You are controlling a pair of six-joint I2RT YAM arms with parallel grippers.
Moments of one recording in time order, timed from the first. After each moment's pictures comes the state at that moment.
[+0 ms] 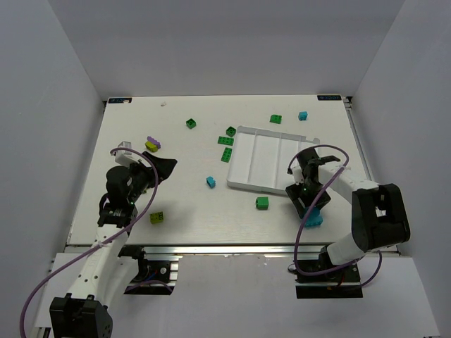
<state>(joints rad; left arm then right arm) -0.08 0.74 0.46 0.07 0.29 -0.77 0.26 1.51 0.86 -0.89 0.01 -0.21</state>
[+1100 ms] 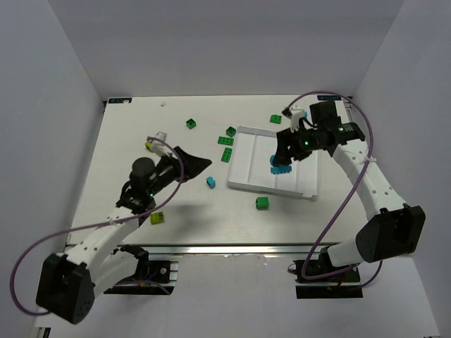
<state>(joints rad) -0.36 0.93 0.50 0.35 0.38 -0.91 0.26 1.41 1.35 -0.92 -0.51 -0.19</state>
